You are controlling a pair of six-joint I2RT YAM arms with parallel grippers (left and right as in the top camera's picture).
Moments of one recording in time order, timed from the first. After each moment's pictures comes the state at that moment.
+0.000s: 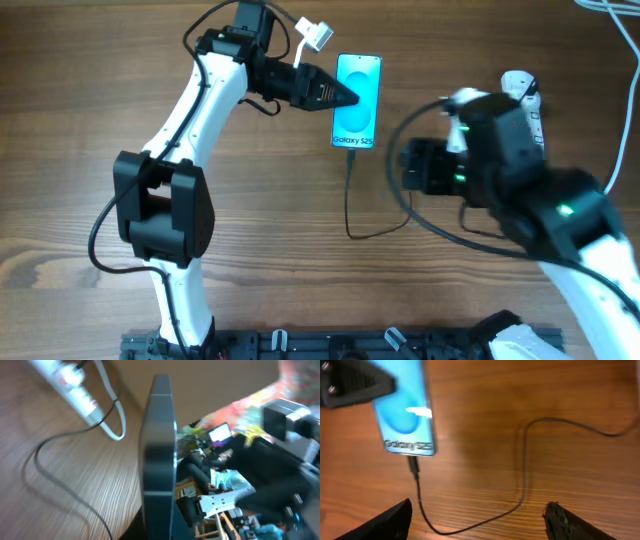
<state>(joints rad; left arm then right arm) -0.26 2.10 1.82 -1.02 1.41 0.27 0.45 1.17 1.35 -1.10 0.00 0.47</state>
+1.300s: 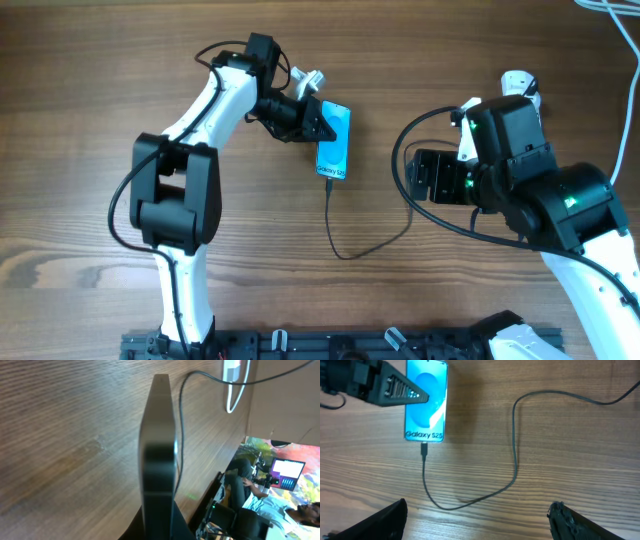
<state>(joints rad) -0.26 2.20 1.70 -1.01 0.91 -0.02 0.38 1.18 1.36 -1.23 -0.07 0.42</state>
